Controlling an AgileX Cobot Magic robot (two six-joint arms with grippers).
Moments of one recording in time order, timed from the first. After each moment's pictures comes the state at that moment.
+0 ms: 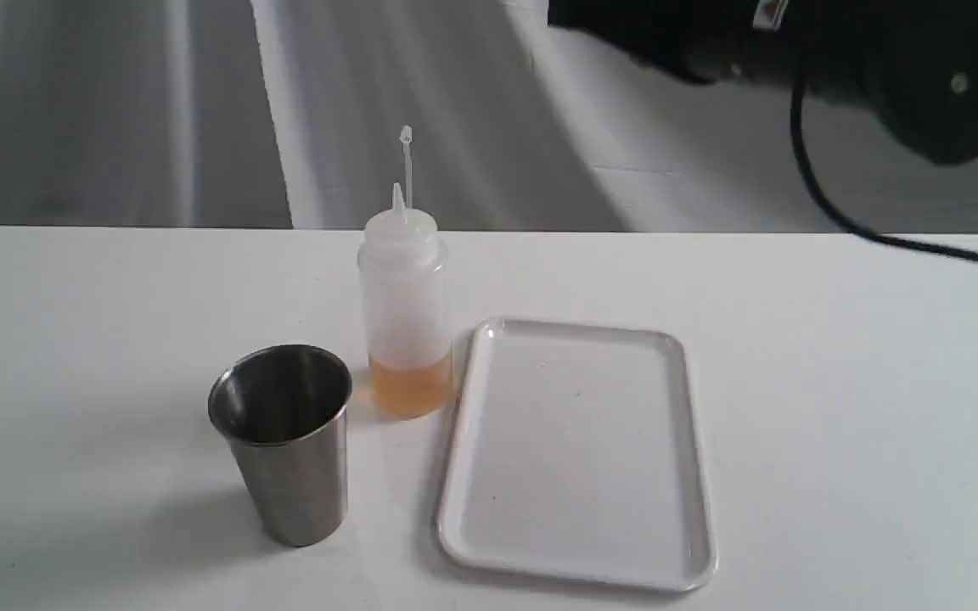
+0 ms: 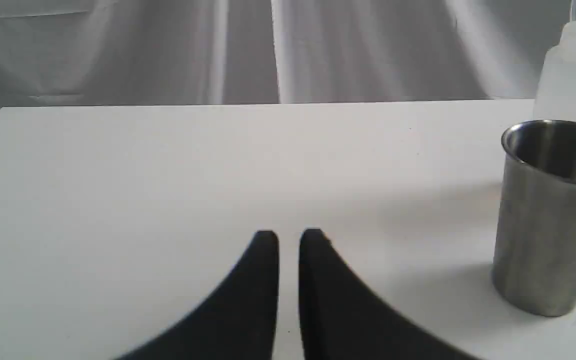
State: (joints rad) left arm 0.06 0.00 0.00 -0.02 0.29 0.04; right arm 0.27 1.64 -1.29 -0.10 -0.04 0.28
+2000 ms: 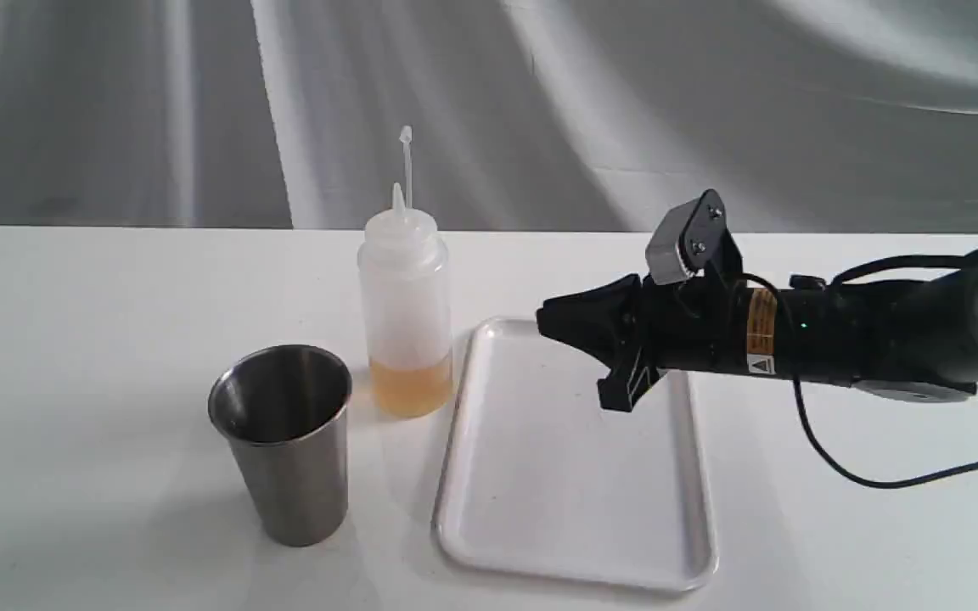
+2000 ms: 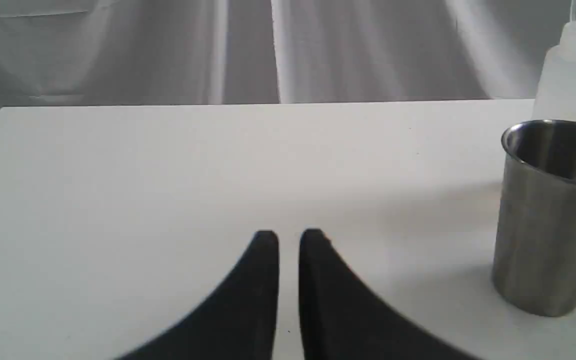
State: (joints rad) left arm 0.06 0.00 0.00 -0.02 0.29 0.04; right arm -0.01 2.16 -1.18 -1.27 -0.98 0.72
